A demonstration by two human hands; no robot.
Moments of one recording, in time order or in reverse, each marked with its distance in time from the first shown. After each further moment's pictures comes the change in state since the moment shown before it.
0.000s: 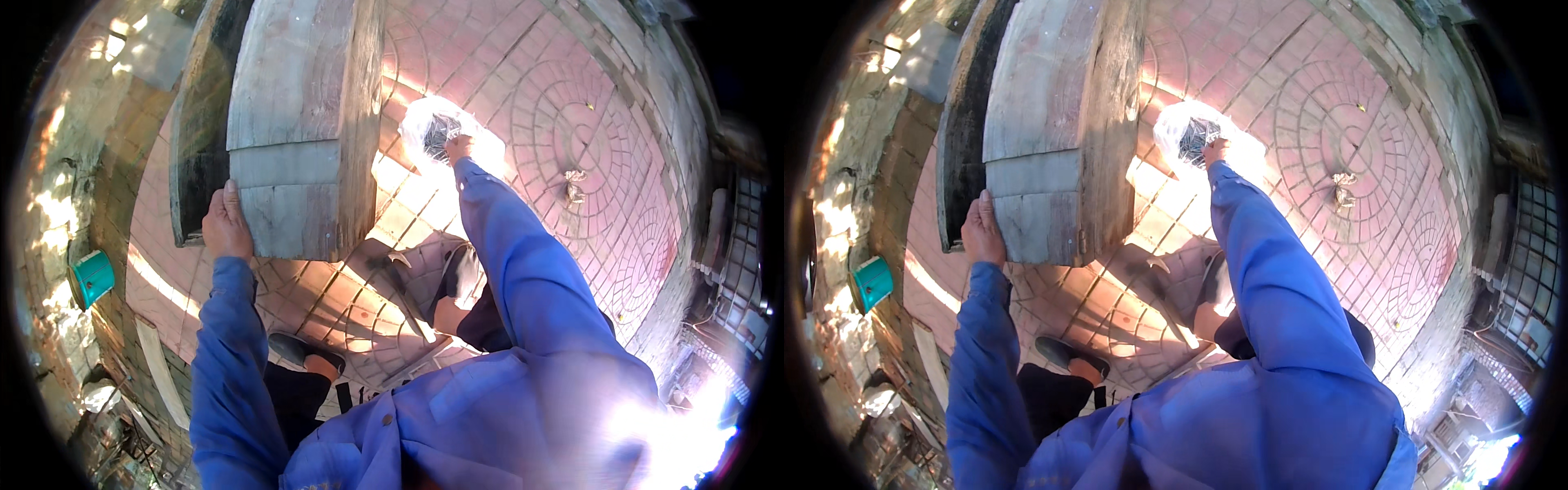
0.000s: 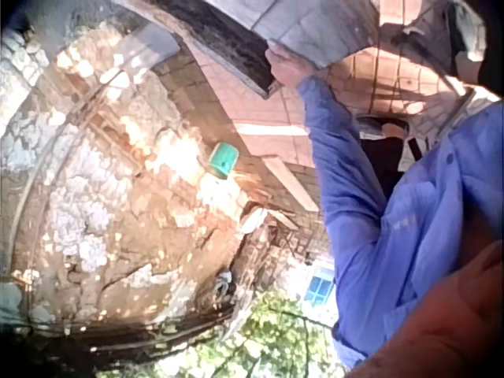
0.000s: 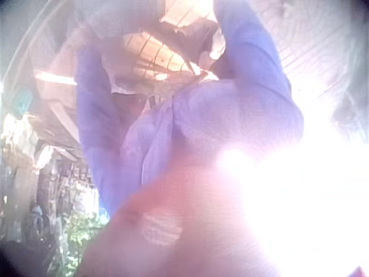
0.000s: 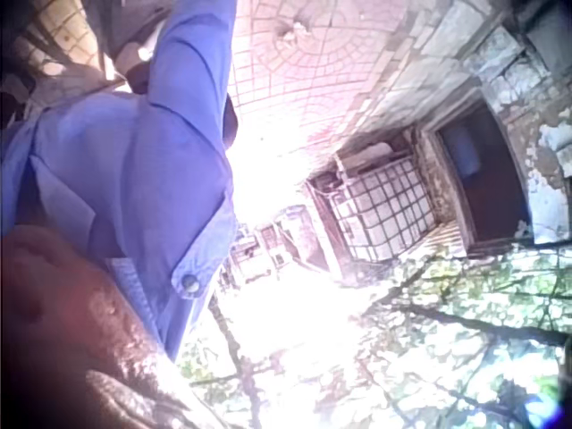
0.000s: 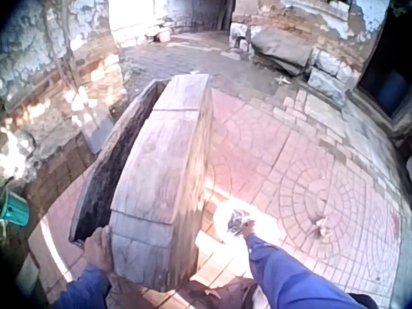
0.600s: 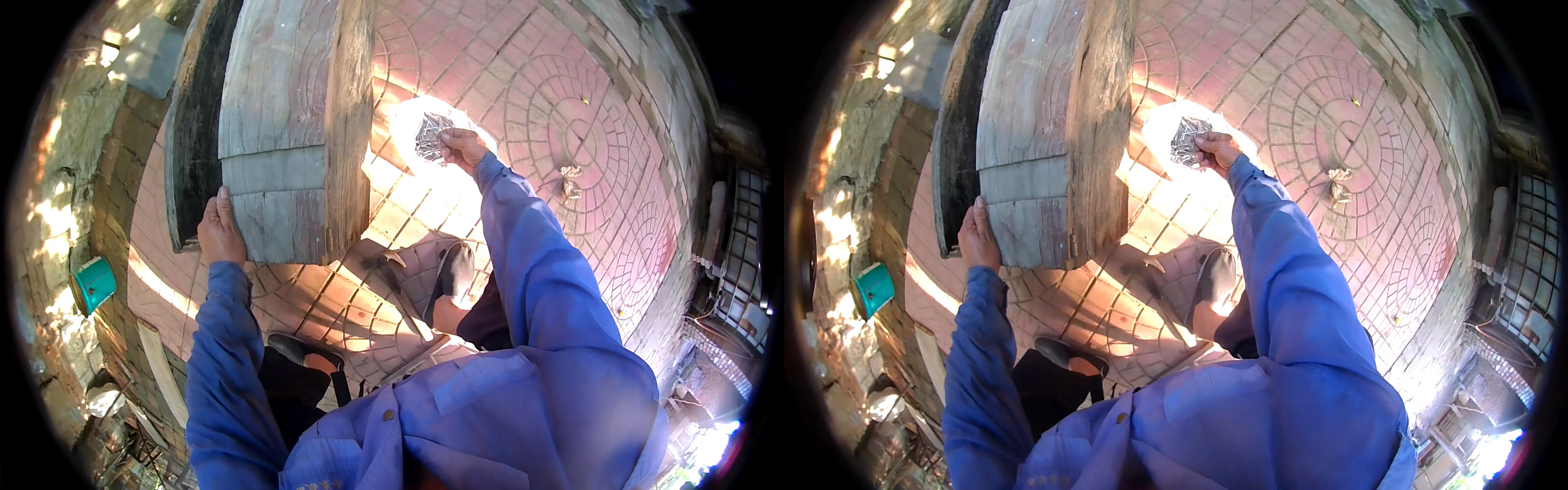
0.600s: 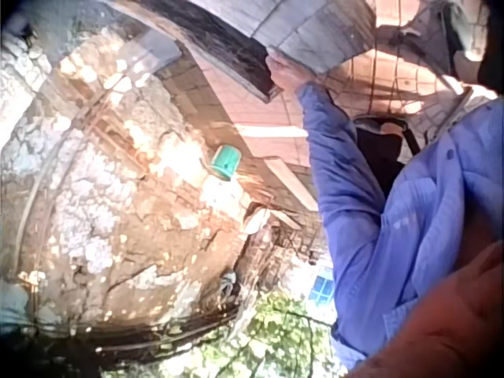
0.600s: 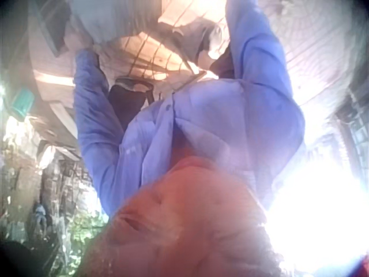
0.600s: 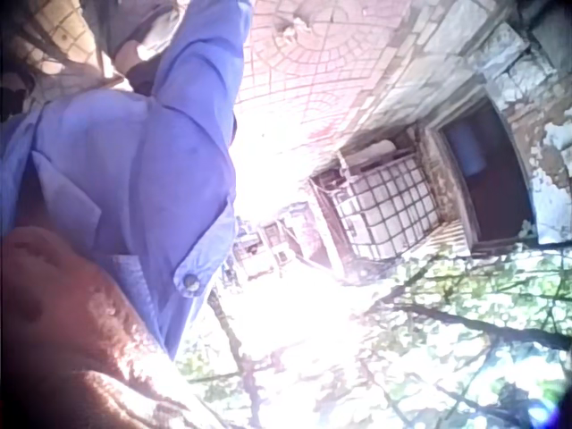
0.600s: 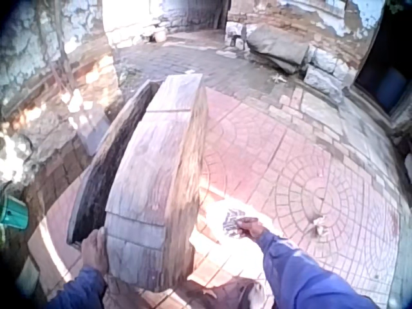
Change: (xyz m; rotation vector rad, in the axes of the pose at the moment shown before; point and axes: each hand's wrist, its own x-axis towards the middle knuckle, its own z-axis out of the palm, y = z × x) left_hand 0.006 0.005 0.007 -0.052 -0.024 0.036; right_hand -0.015 -0.047 -0.122 1.061 -0.752 0.280
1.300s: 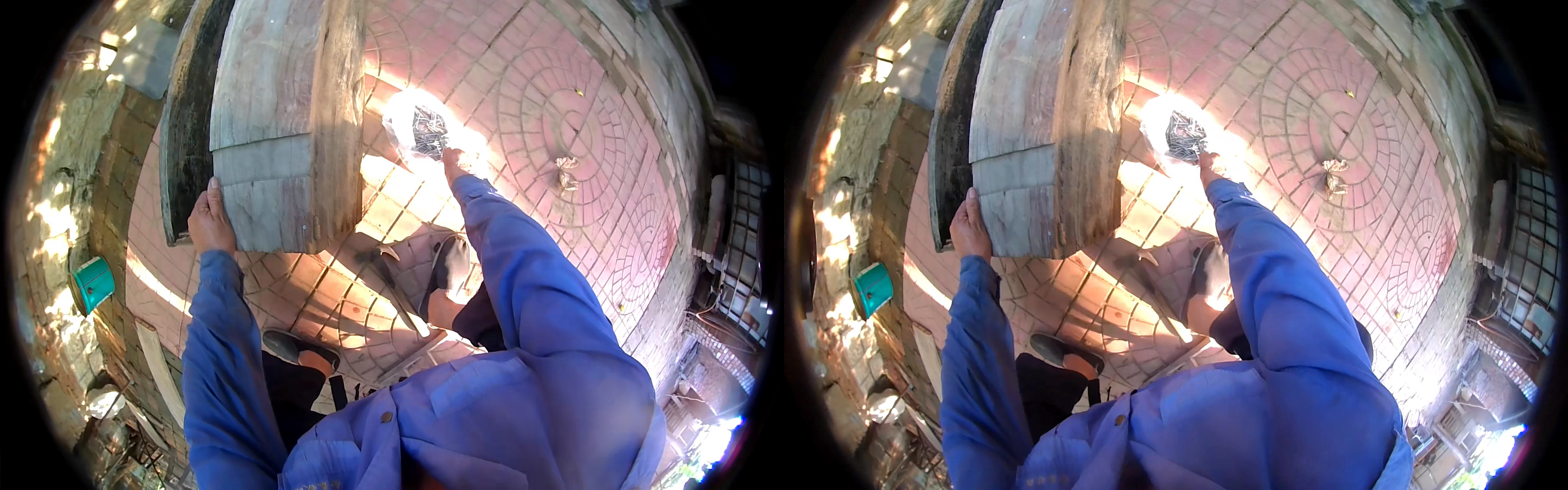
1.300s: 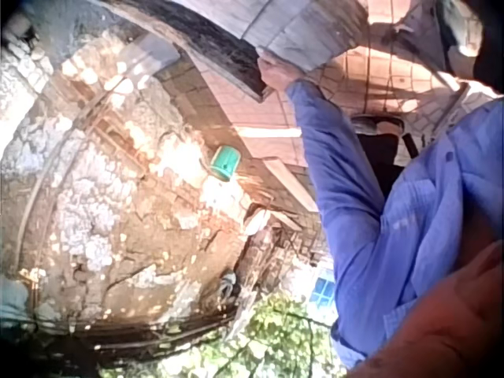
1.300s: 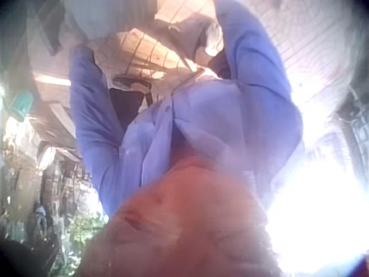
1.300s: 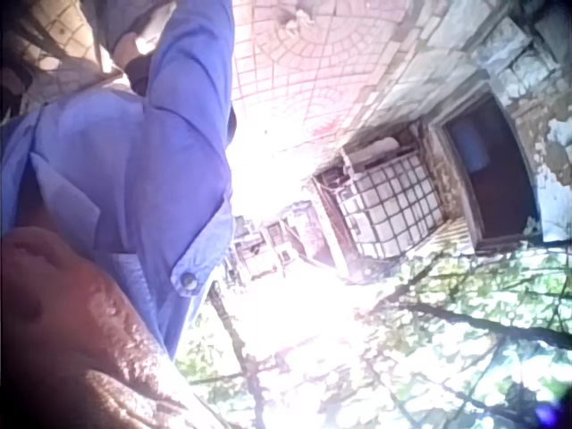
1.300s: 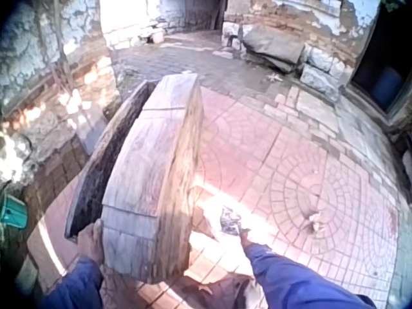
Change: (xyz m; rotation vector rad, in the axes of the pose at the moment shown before) left_hand -0.003 0.002 0.001 0.010 0.069 -0.057; right_hand -0.013 0.055 0.006 -1.394 0.560 0.019
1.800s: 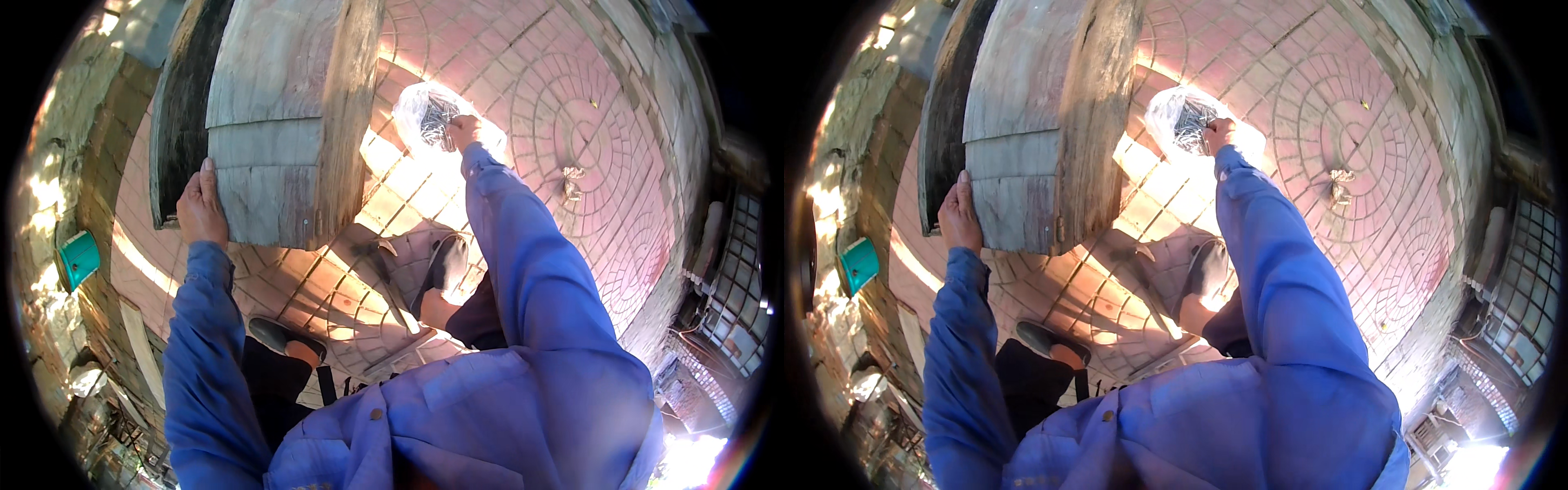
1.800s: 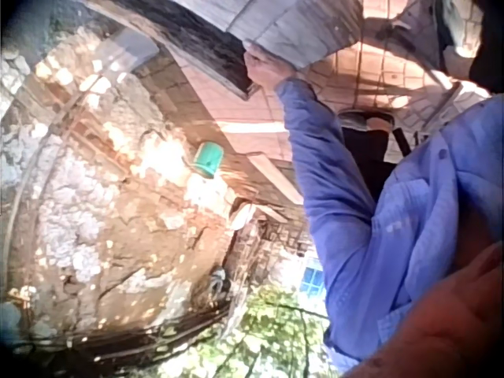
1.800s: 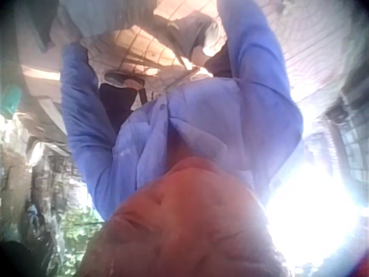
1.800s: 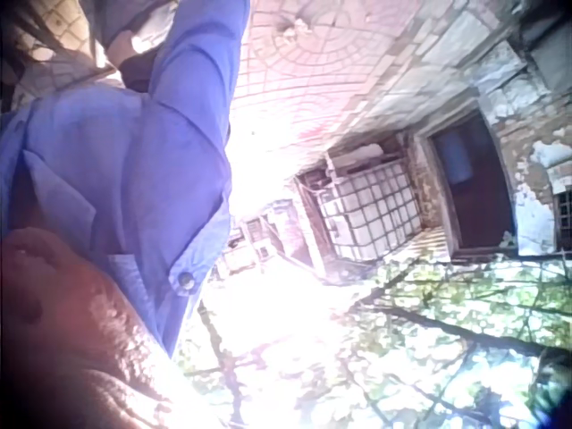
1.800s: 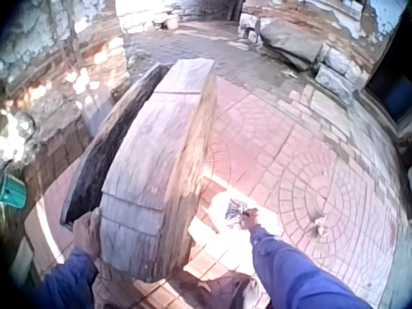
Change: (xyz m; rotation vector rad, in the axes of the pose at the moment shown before) left_hand 0.000 0.003 0.000 -0.056 -0.037 -0.019; right_hand 0.078 0.018 0.009 0.312 0.075 -0.272
